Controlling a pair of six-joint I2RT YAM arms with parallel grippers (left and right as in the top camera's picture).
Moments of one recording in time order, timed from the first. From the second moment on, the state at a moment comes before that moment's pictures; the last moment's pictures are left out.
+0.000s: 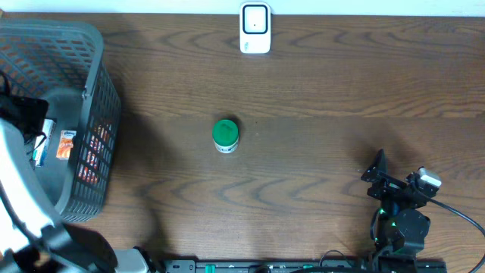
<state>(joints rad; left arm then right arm) 0.61 1.60 1.54 -1.16 -0.13 -0.84 -0.10 0.10 0.01 -0.05 0.22 0.27</state>
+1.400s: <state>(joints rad) 0.54 2.00 1.50 -1.03 -0.12 -0.93 -0.10 0.10 0.01 -0.05 0.22 0.27</state>
